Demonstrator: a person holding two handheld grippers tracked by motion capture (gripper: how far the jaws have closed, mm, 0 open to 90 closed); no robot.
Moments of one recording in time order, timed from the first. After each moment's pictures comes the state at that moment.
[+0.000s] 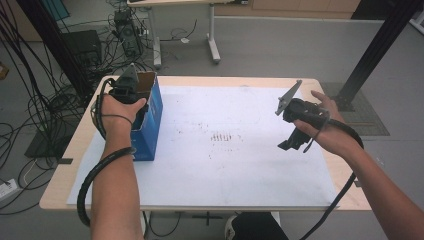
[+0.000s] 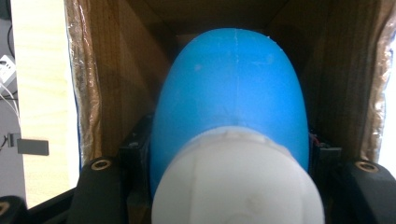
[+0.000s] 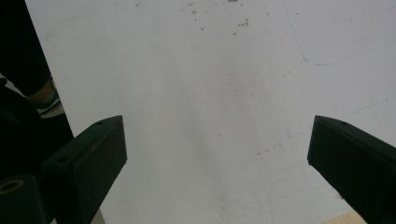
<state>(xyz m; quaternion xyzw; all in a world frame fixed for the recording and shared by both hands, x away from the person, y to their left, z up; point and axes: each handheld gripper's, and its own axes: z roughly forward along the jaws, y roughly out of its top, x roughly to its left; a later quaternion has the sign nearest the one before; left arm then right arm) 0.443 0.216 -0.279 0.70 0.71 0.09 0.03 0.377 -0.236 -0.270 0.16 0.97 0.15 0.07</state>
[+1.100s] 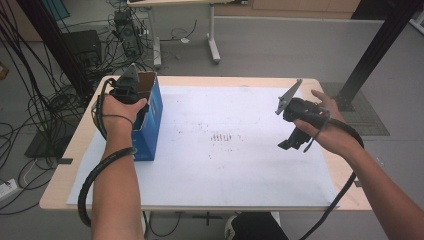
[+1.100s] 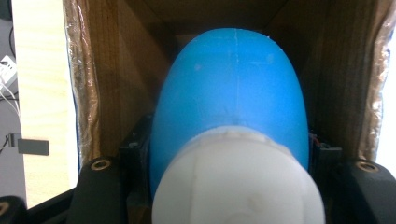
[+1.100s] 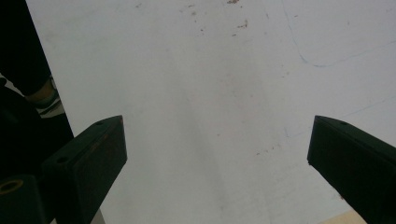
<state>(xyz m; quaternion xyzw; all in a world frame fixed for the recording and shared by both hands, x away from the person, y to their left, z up) 0.443 0.214 -0.279 0.69 0.71 0.09 0.03 0.377 -0.236 -0.268 0.15 0.97 0.15 0.08</state>
